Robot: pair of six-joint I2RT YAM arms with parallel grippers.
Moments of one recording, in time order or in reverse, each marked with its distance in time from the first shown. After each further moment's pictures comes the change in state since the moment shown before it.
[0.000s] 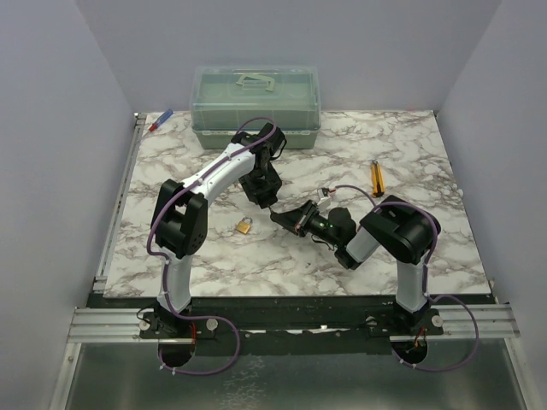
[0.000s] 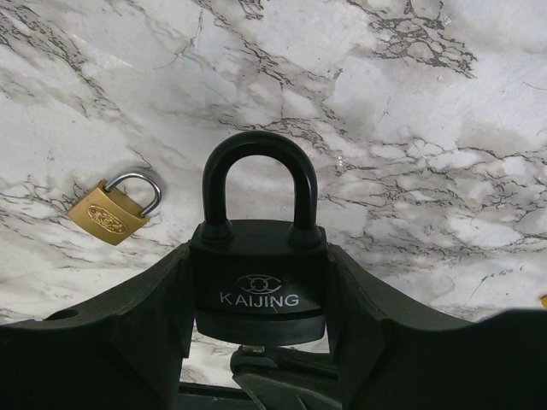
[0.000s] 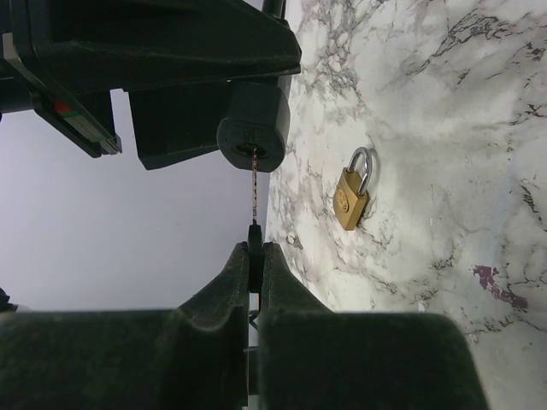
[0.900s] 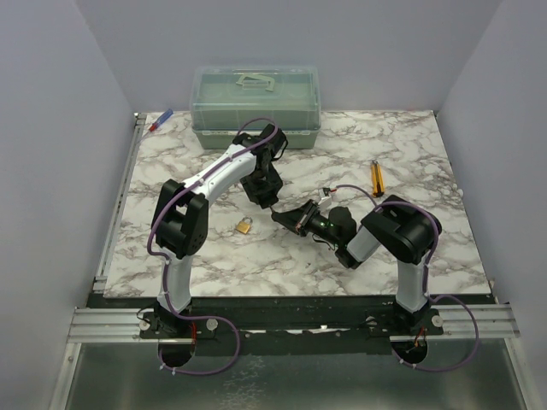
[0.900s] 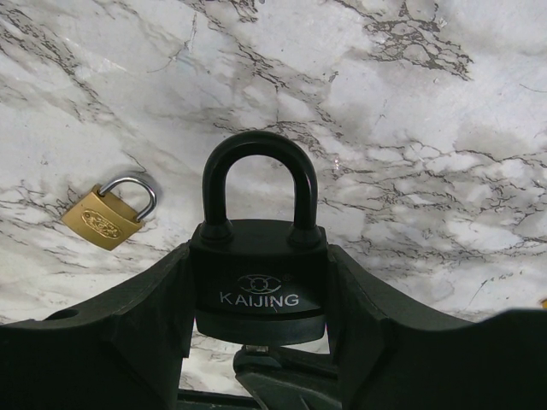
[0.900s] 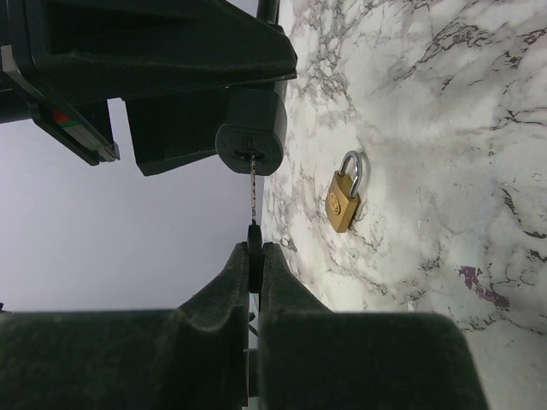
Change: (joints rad) left arm -0.008 0.000 -0.005 0.014 0.000 -0.002; right arm -0.014 0.003 0.000 -0.007 0.003 -0.007
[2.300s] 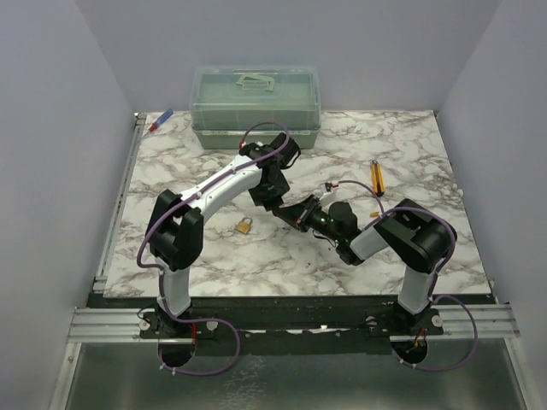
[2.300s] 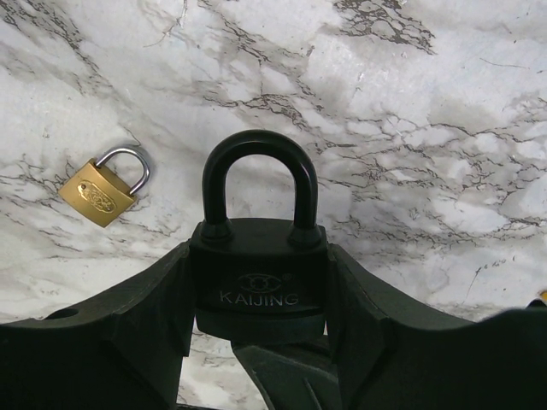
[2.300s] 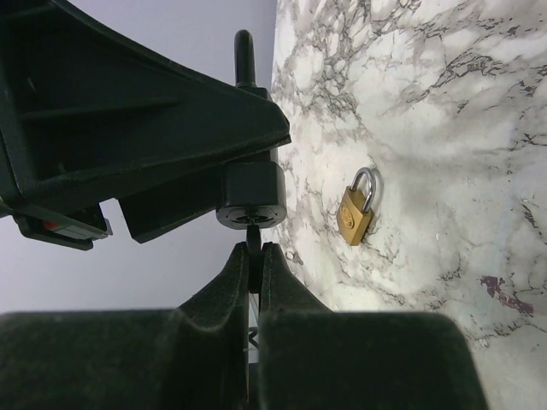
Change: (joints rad) left arm -0.108 -0.106 -0.090 0.048 -0.135 -0.074; right arm 0.000 -0.122 0.020 -0.174 0.053 -0.021
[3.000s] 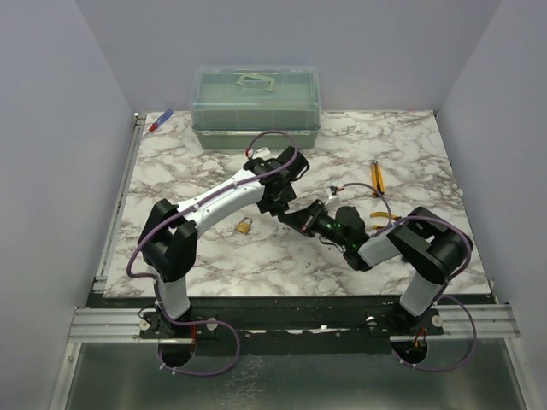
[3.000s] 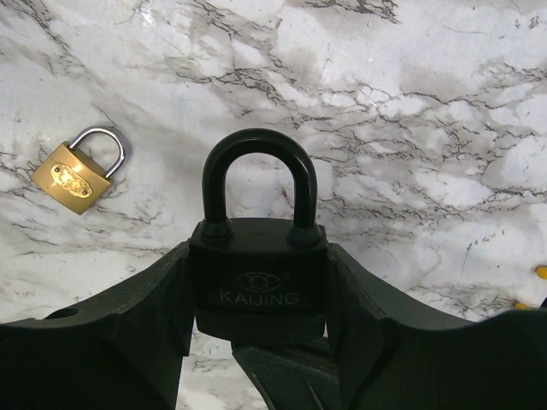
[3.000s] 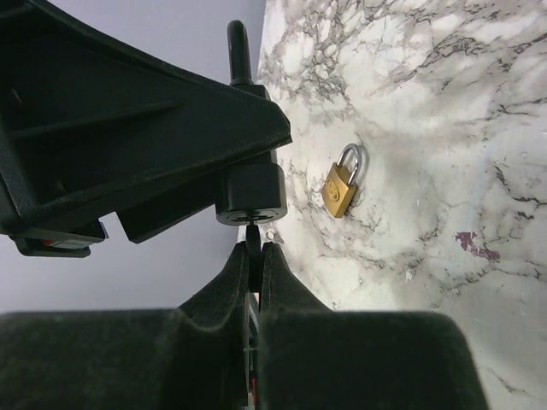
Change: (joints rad) left arm -0.105 -0.092 -0.122 0.100 -0.095 -0.038; right arm 0.003 -0.113 -0.087 -0.037 -0.002 -0.095
